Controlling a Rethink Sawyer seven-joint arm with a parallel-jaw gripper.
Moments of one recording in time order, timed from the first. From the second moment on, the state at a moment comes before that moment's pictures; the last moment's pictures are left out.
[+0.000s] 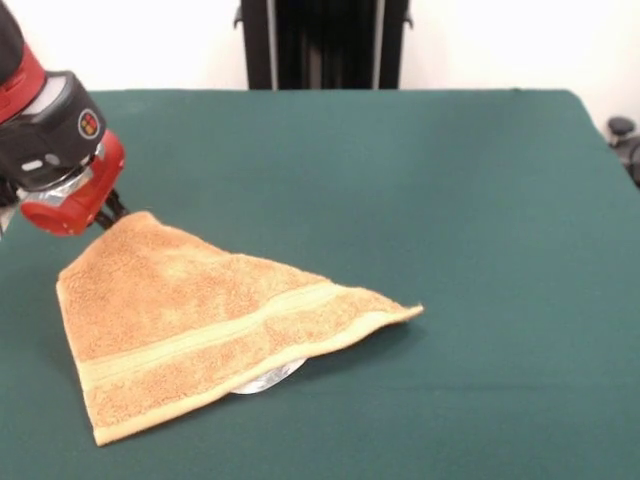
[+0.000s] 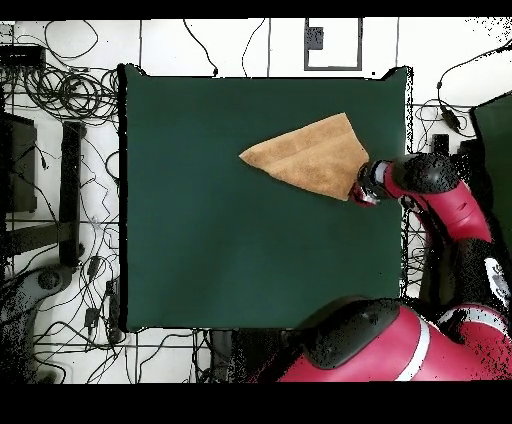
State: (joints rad) arm -0.53 -0.21 -0.12 1.15 0.35 0.99 2.79
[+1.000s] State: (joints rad) arm -0.51 -0.24 -0.12 1.27 0.42 0.99 2.79
